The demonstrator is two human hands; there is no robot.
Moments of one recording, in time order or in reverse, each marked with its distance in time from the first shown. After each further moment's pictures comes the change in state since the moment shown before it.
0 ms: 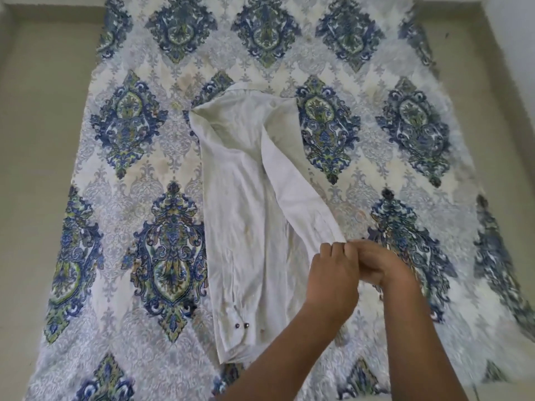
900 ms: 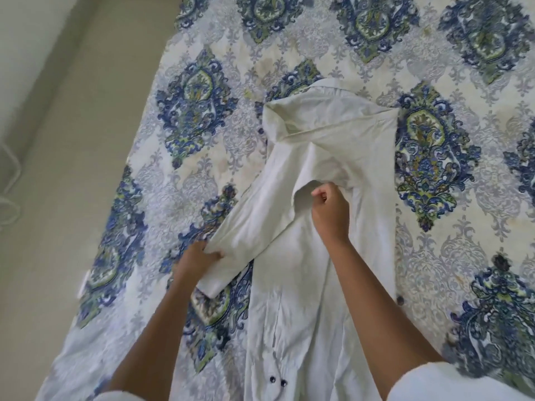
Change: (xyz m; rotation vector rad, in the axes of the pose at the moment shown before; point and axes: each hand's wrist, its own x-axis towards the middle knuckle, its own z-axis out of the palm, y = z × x) left_hand -0.034 -0.353 -0.012 -0.543 -0.089 -1.206; right_hand 0.172 -0.085 0.199 -0.621 0.408 -0.715
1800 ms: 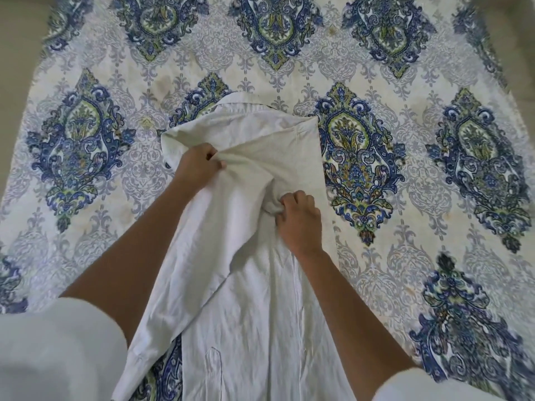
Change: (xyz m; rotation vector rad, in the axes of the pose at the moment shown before) left_hand 0.077 0.290 0.025 0.013 0.094 0.712; right_hand 0.092 0.079 -0.037 -0.537 0.056 -0.215
